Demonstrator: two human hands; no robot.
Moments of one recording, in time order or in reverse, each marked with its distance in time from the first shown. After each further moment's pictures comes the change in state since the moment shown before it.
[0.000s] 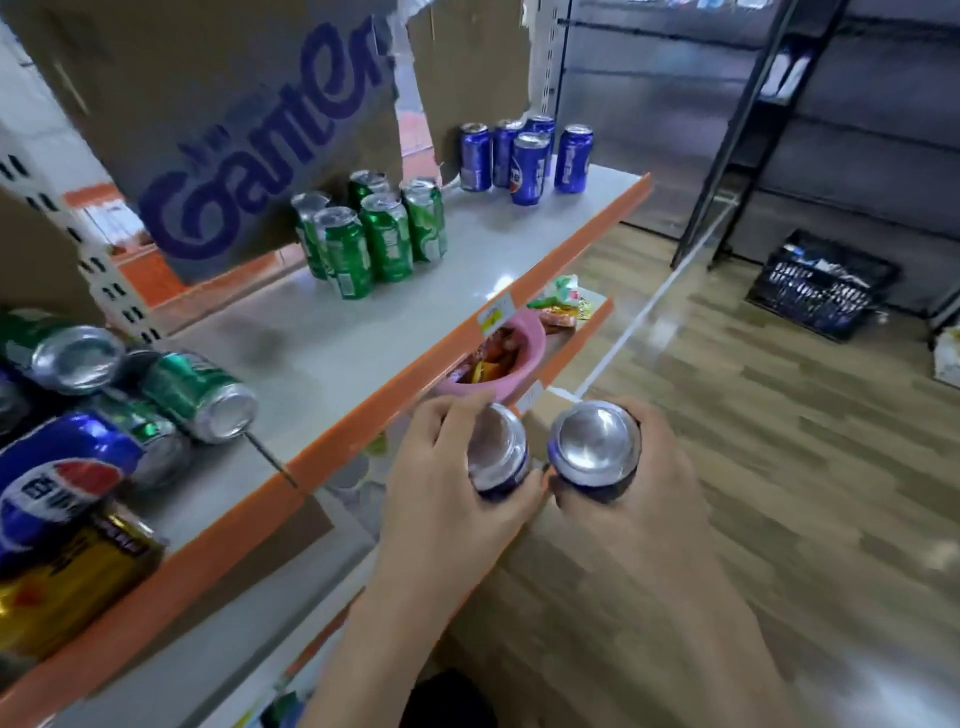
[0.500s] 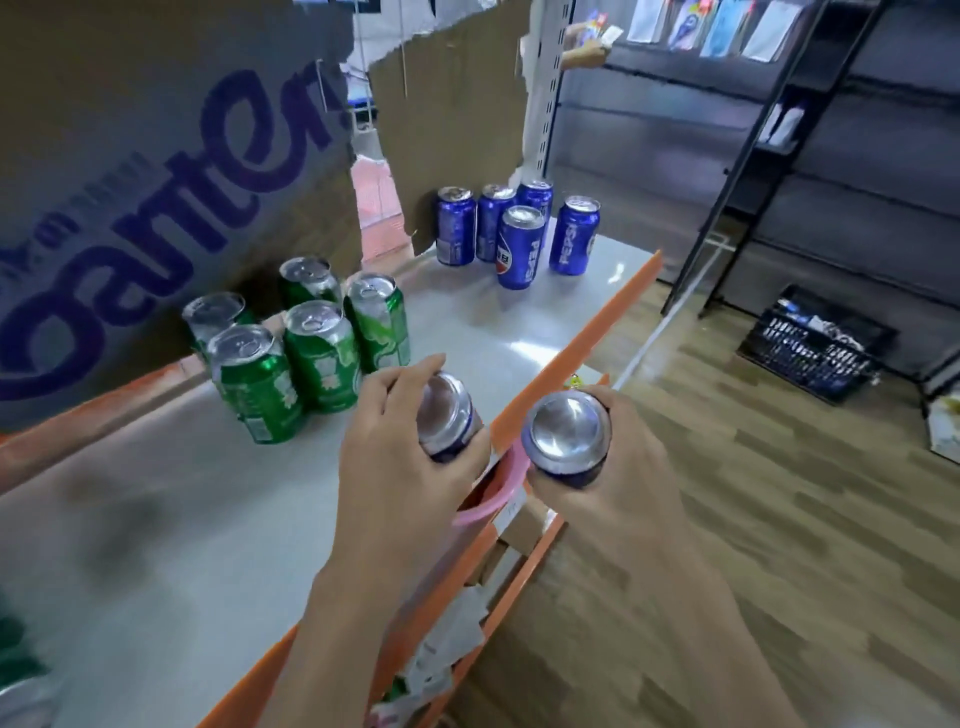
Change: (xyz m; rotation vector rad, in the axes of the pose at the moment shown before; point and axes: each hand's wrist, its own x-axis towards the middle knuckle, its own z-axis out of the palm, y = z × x) left_hand 0.233 -0.060 0.067 -0.007 0.177 -0.023; right_hand 0.242 0.041 0.048 -0.036 -0.071 -0.097
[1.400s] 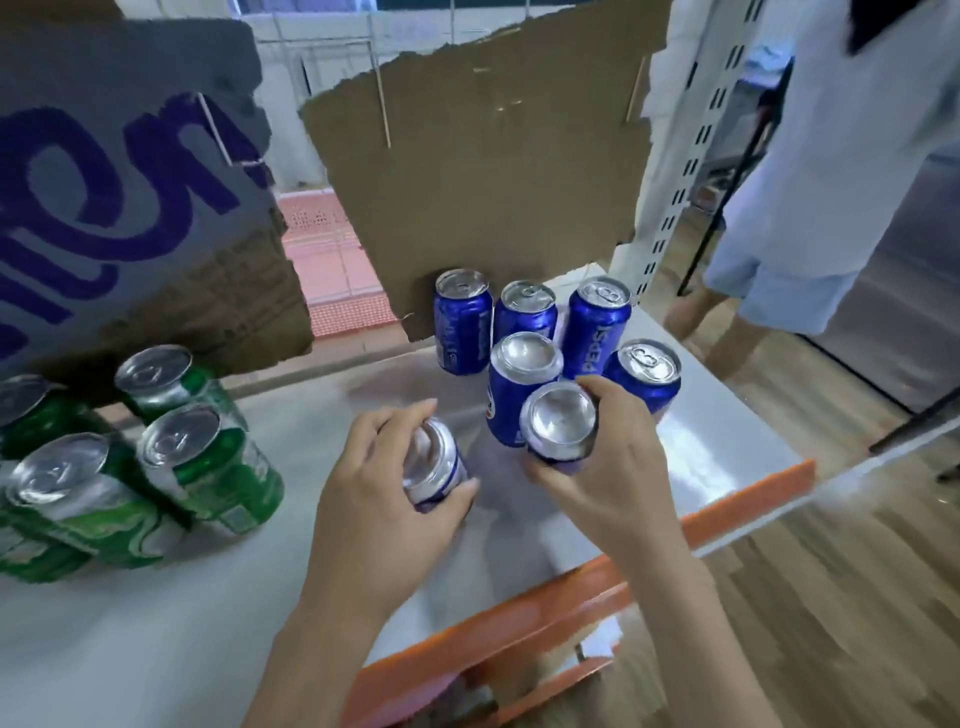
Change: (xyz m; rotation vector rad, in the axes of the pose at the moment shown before) left_hand 0.193 -0.004 0.208 0.344 0.217 -0.331; right_hand 0.340 0.171 0.034 0.093 -0.241 -0.351
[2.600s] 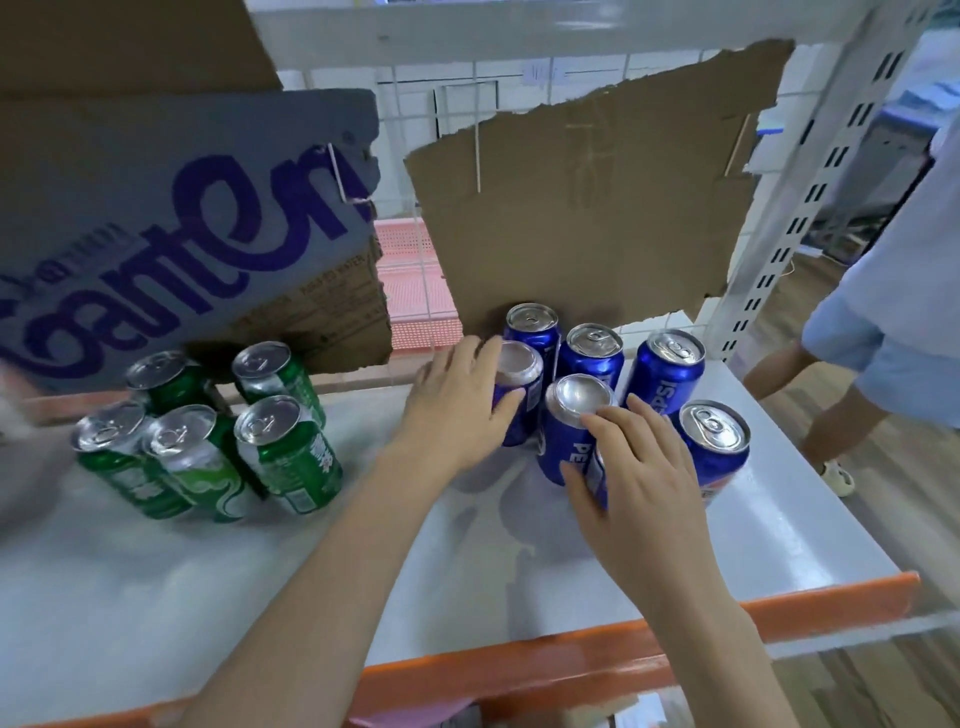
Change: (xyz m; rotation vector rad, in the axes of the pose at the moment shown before) left_hand 0.096 0.003 0.026 0.546 -0.225 -0.024; right_hand 0.022 0.000 -0.005 -0.263 -0.088 -0.312
